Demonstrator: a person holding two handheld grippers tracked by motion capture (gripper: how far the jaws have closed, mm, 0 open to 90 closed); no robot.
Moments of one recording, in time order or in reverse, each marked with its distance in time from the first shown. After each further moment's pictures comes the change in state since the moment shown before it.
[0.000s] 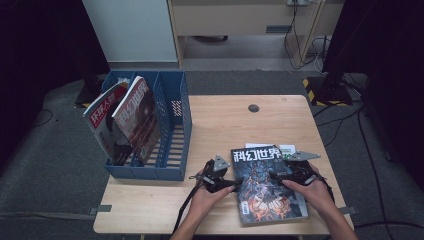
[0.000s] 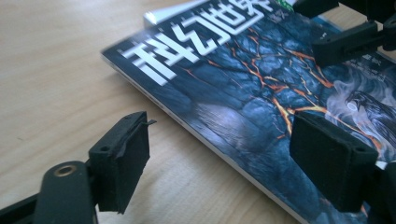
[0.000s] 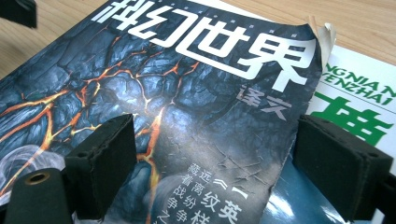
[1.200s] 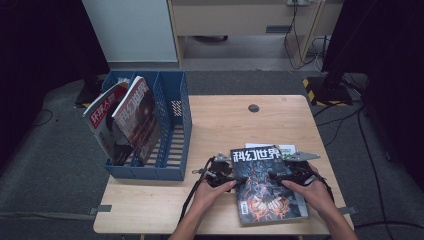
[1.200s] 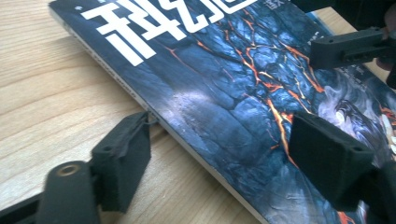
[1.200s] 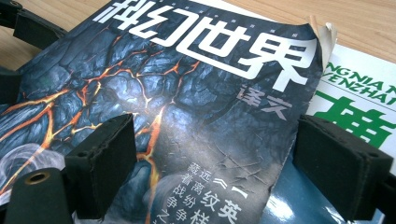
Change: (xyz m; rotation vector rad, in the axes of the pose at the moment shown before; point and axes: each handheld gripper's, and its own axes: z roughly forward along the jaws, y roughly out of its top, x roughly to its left) left arm 0.014 0.005 0.019 0.091 -0.130 -0.154; right arm 0.001 0.000 0.001 -0.004 0.003 0.003
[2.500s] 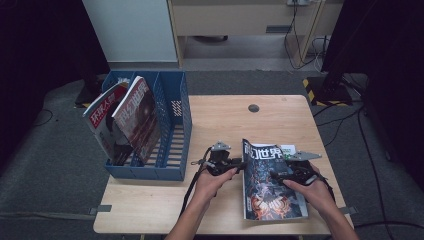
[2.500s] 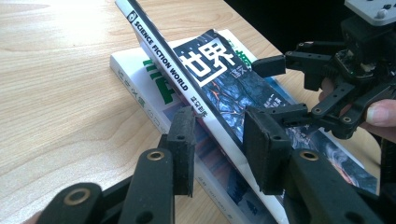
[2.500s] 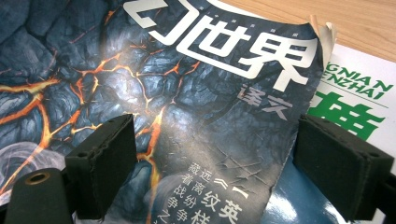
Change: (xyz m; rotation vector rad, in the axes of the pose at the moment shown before) left arm -0.012 0.037 -0.024 -0.111 -0.056 -0.024; right arm -0.004 -0.001 -0.002 0.002 -0.010 0.013
